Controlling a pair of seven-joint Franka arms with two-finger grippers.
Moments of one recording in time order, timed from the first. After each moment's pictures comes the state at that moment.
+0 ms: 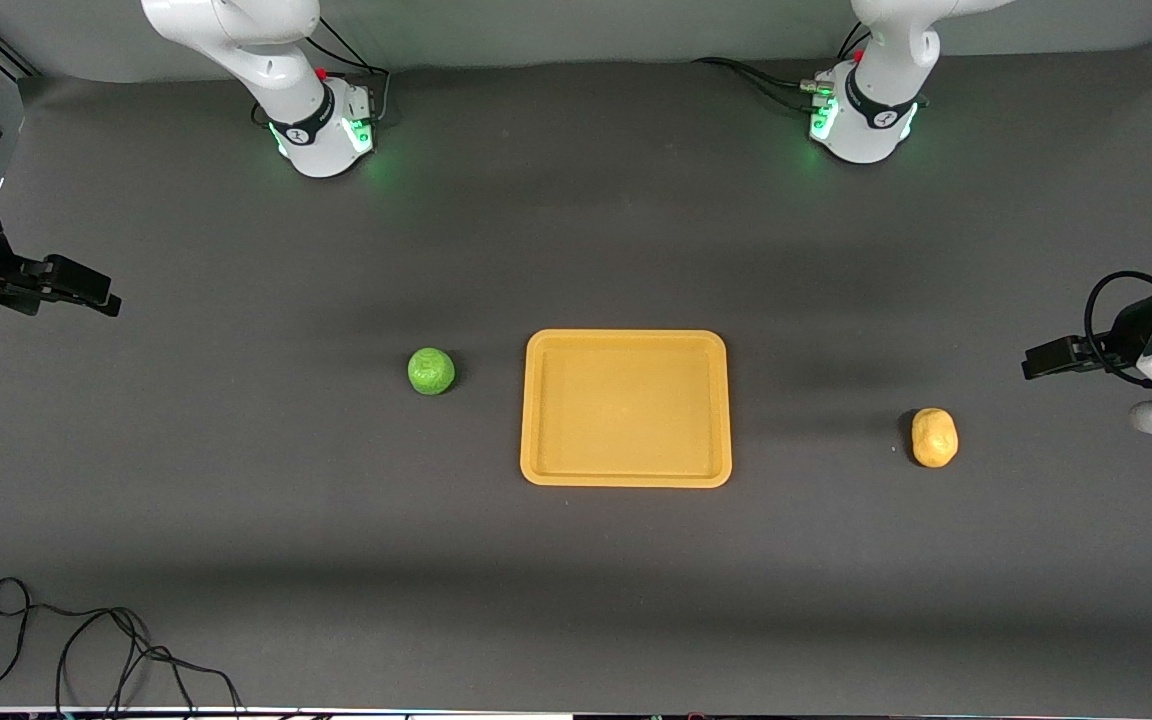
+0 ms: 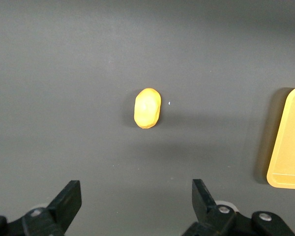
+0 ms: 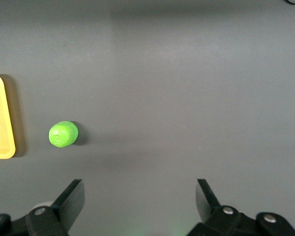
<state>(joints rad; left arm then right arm) 0.17 0.18 -0.12 -1.63 0.00 1.75 -0.03 -0.02 0.03 -0.02 -1.58 0.01 1.55 0.03</state>
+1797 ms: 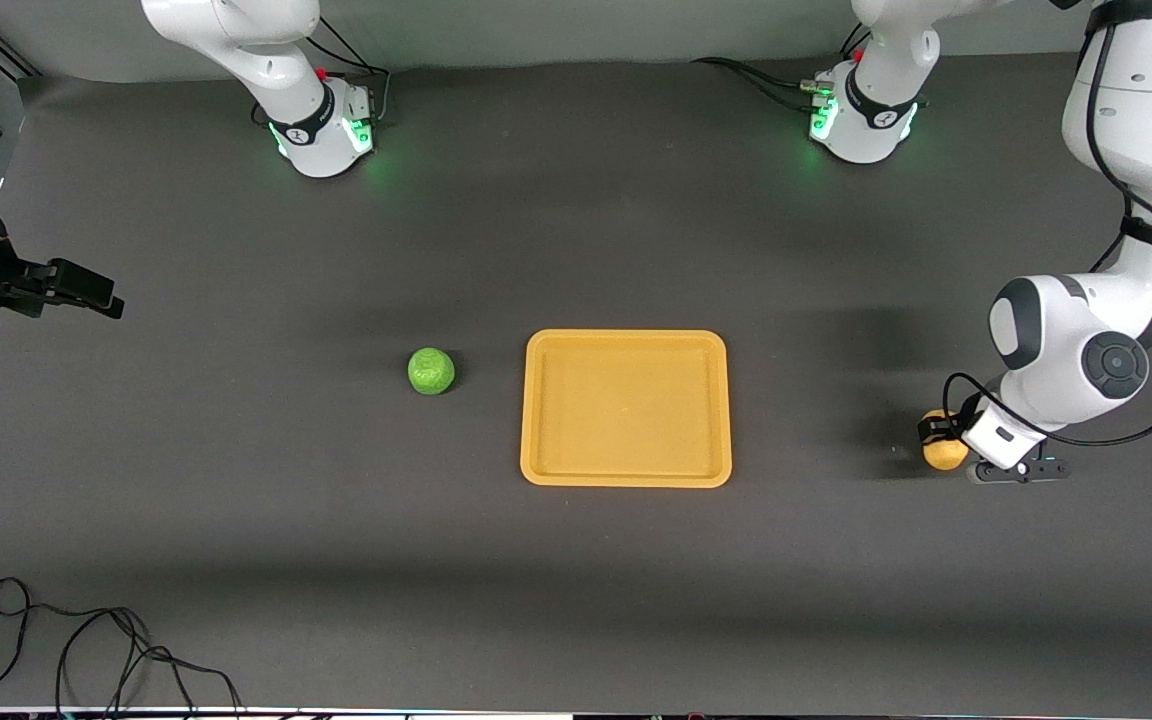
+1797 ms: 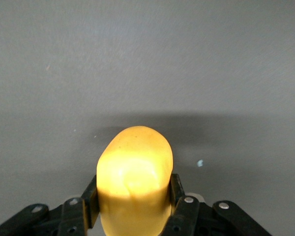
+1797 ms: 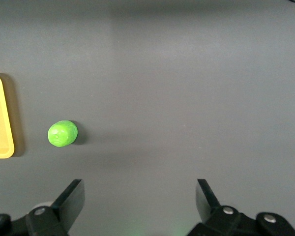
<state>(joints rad) 0.18 0.50 -0.13 -1.97 0.04 2.49 -0.04 -0.02 0.04 -0.02 -1.58 0.01 1.55 0.03</state>
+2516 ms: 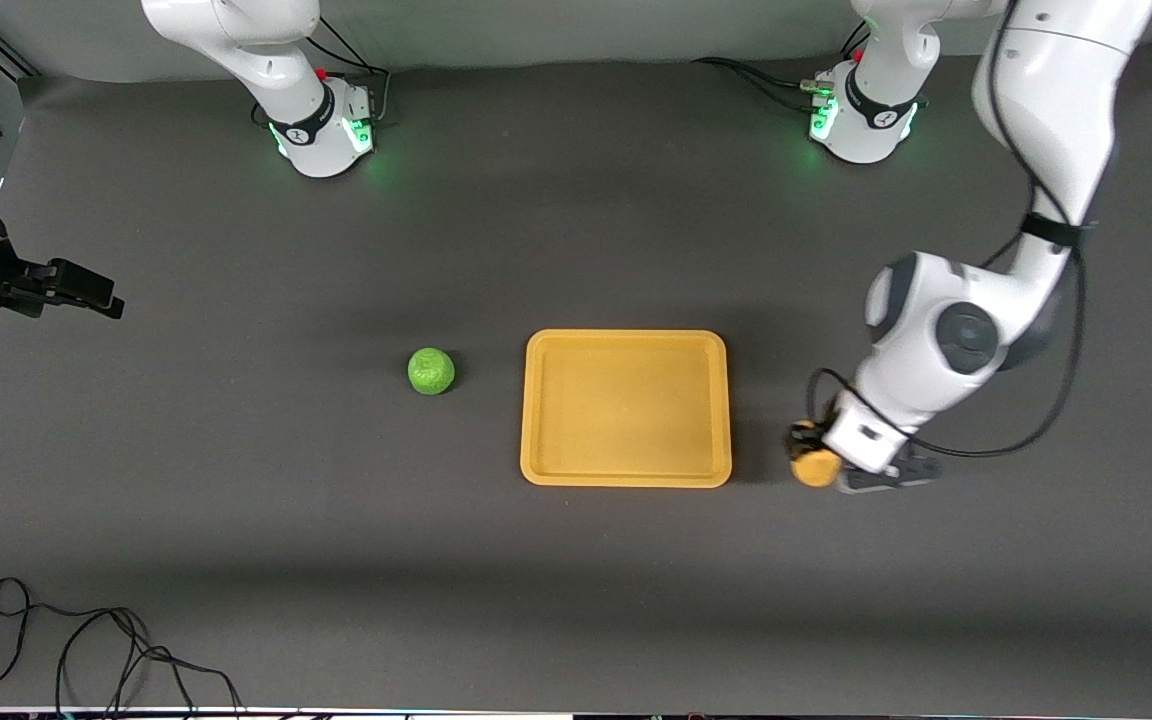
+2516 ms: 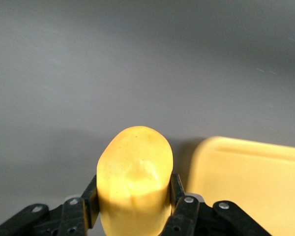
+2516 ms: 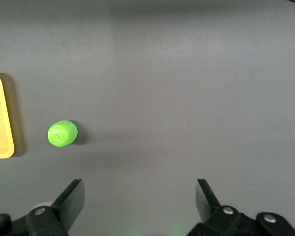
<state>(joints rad) -0.03 0.47 -0.32 -1.85 0.04 2.44 -0.50 -0.02 0.04 -0.02 -1.58 0.01 1.55 0.03</state>
